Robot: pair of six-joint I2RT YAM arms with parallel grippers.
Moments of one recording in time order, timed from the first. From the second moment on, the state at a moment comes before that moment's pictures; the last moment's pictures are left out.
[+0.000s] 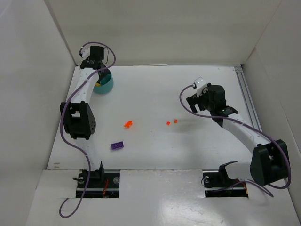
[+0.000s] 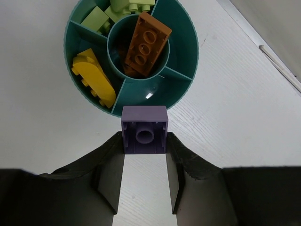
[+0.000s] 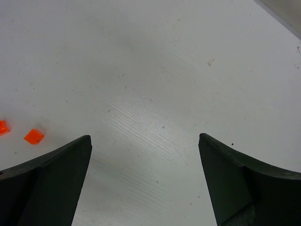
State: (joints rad) left arm -0.06 1.96 1.87 -0.76 -0.31 -0.70; right arm 0.28 1.30 0.83 -0.04 -0.06 -0.34
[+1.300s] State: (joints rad) left arm -0.12 2.08 1.98 -0.75 -0.33 -0.56; right arm 0.23 1.32 0.86 -0.10 -0.08 -0.36
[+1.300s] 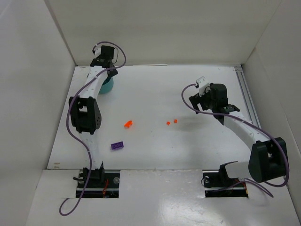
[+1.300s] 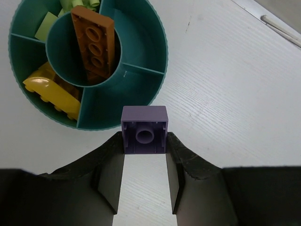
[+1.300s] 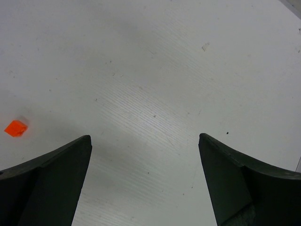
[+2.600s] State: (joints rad) left arm -0.12 2.11 1.95 -0.68 -0.40 -0.57; right arm 0.22 1.36 0.90 -0.13 -0.08 -0.38
